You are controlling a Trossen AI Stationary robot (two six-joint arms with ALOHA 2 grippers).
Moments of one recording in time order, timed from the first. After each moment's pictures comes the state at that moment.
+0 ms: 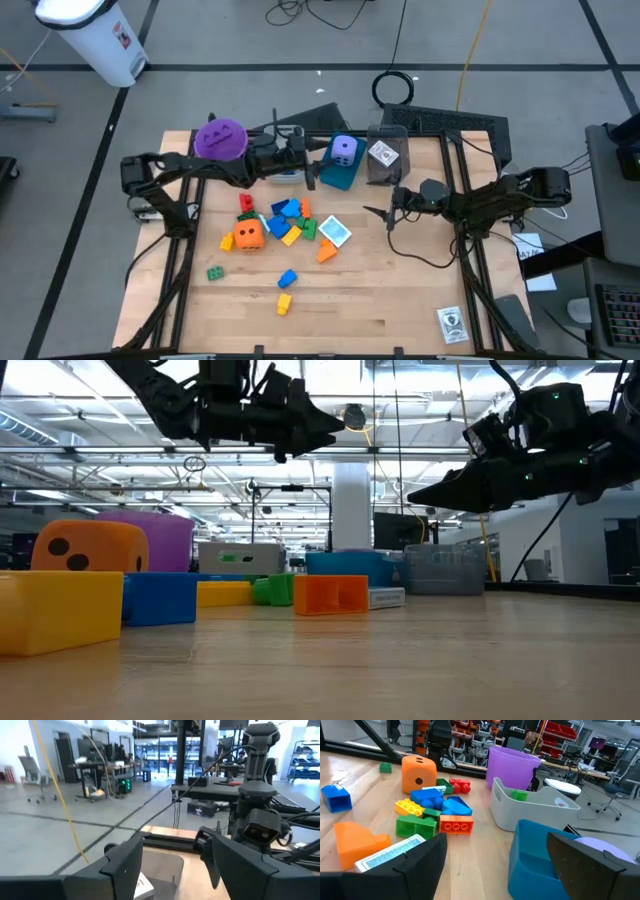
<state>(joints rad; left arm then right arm) 0.34 1.61 0.87 0.81 0.13 0.00 -0.20 1.32 0.15 1.09 0.00 -0.23</state>
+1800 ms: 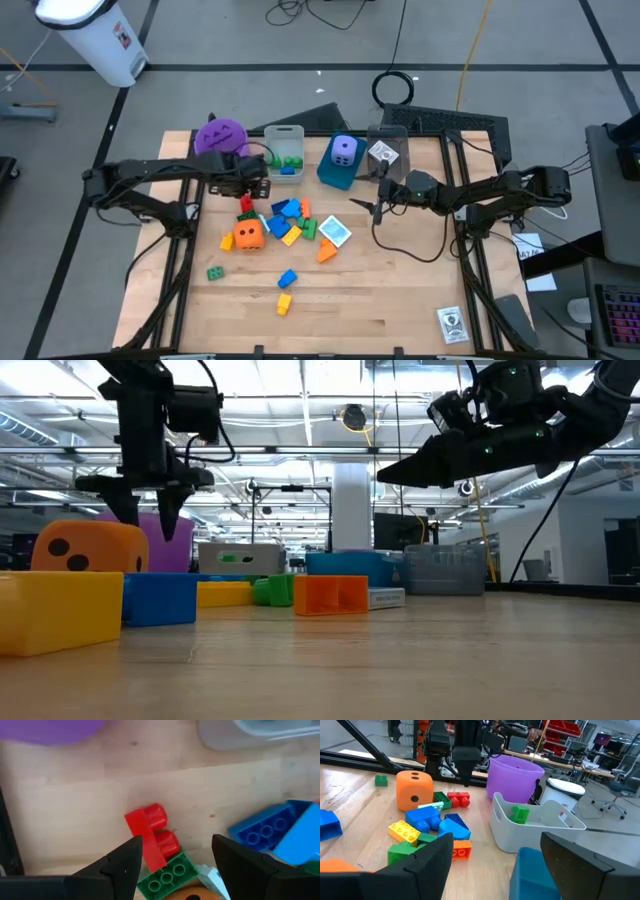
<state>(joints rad) 0.35 1.31 0.87 -0.99 -0.11 -1.11 -0.19 1.32 0.39 0.84 0.00 -0.22</state>
